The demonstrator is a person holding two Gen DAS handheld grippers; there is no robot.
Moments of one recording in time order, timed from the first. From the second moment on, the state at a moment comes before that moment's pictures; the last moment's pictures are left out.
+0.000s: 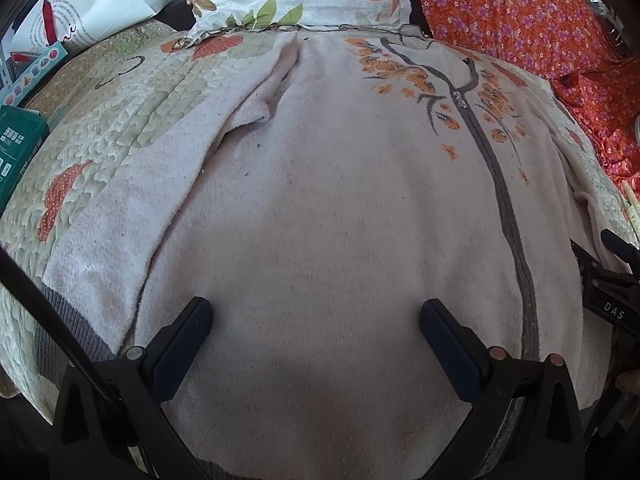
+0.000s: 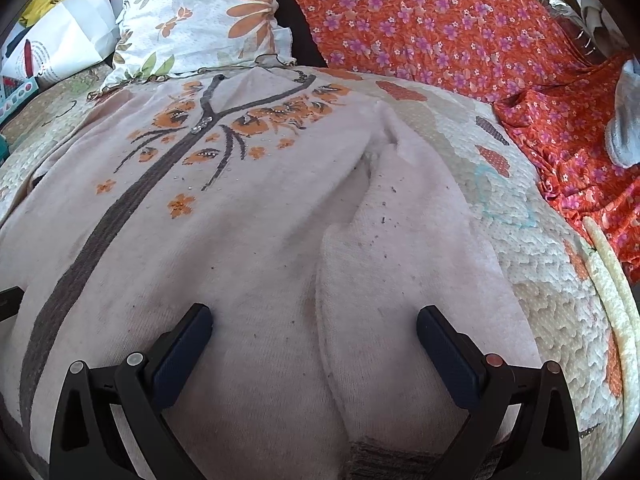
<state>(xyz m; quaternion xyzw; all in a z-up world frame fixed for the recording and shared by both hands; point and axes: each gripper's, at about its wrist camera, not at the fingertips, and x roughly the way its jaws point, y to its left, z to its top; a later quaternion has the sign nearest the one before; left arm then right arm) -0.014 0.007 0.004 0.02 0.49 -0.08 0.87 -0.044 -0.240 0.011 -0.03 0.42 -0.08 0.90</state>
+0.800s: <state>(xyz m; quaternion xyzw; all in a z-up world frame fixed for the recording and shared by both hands) -0.009 0.005 0.002 0.01 0.50 -0.05 0.87 -0.054 -0.241 0.010 -0.01 0.41 -0.08 0.91</state>
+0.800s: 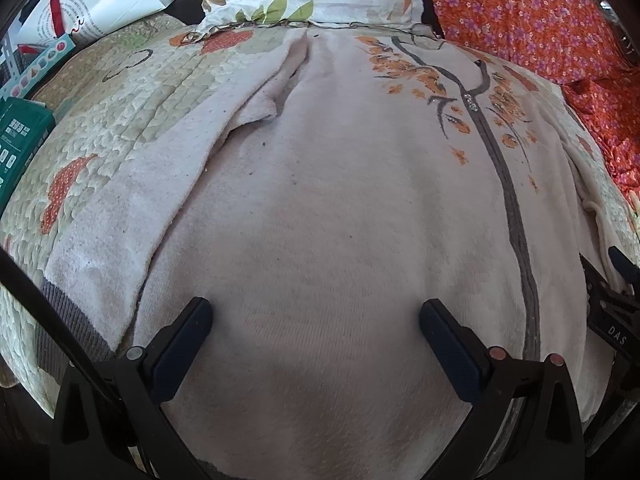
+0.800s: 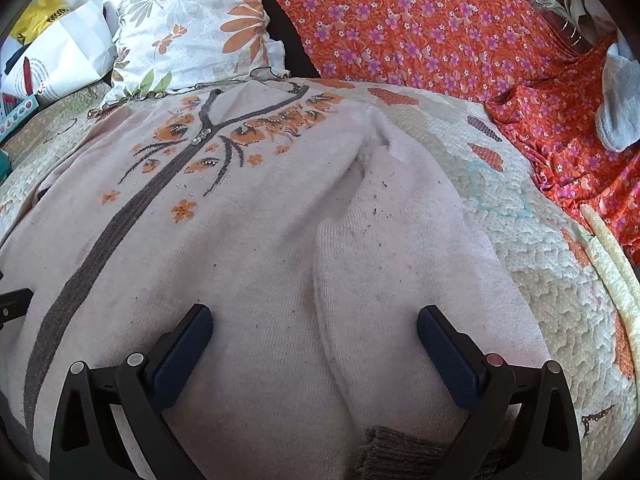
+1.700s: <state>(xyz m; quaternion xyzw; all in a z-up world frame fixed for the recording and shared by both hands) -0.018 0.008 0.001 0.03 0.47 -0.07 0.88 -0.055 -0.242 0.010 0.00 0.40 -0.08 0.91</state>
